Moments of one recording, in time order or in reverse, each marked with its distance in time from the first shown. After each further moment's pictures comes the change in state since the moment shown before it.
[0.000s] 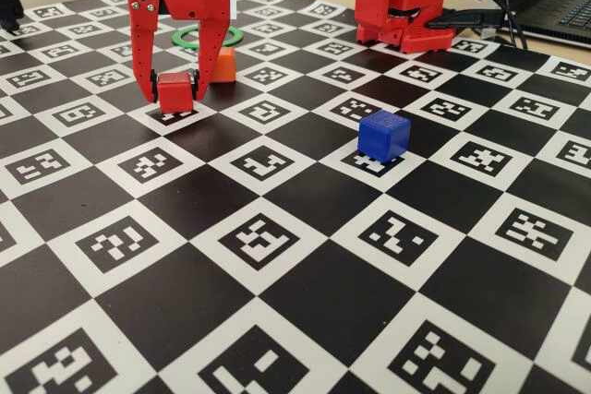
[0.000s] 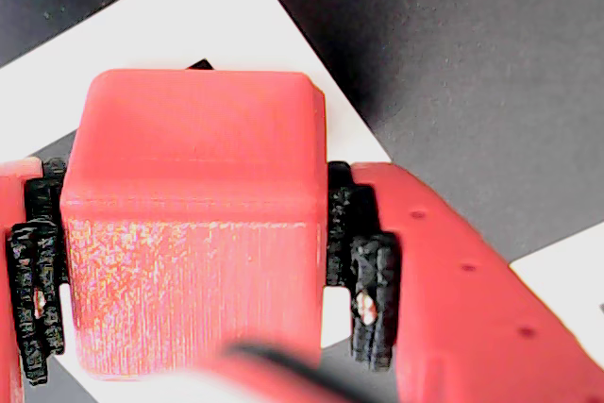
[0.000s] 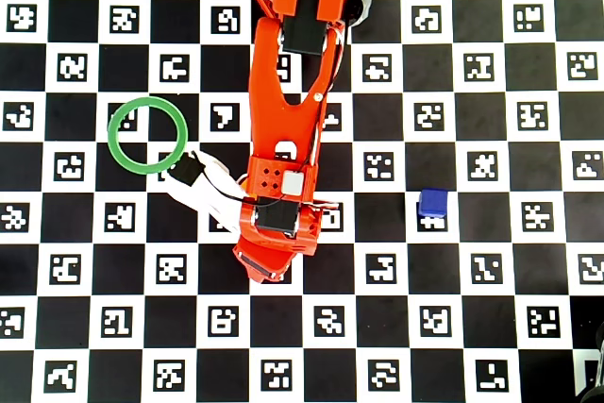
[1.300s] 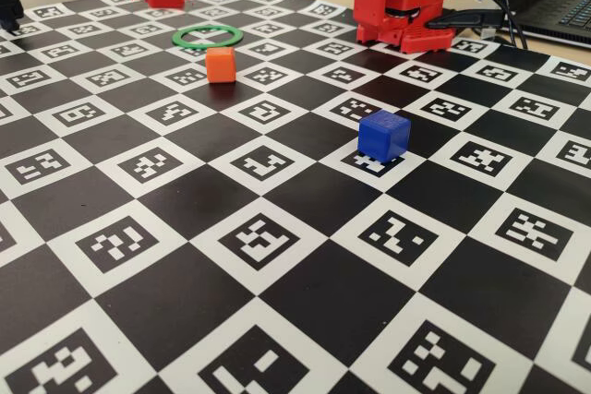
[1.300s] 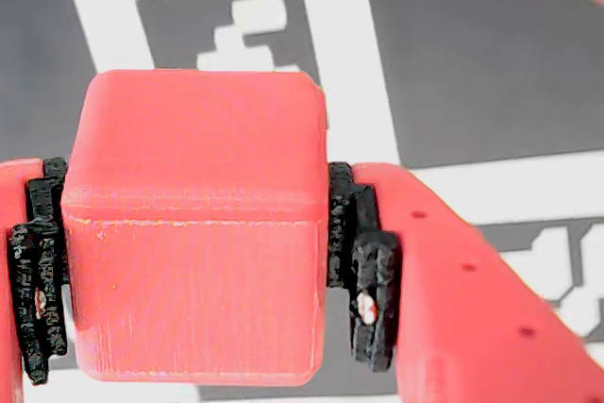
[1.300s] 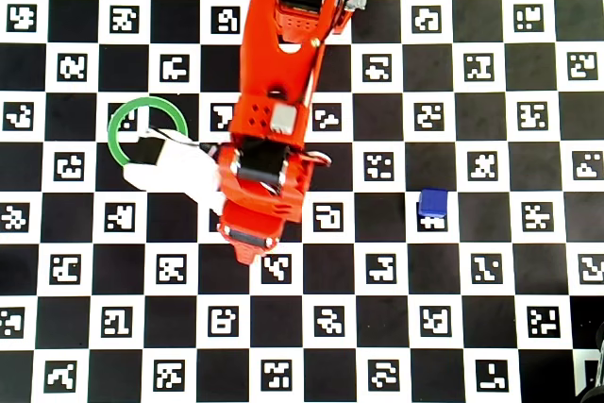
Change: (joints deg) arm 8.7 20.4 -7.3 19.8 -31.7
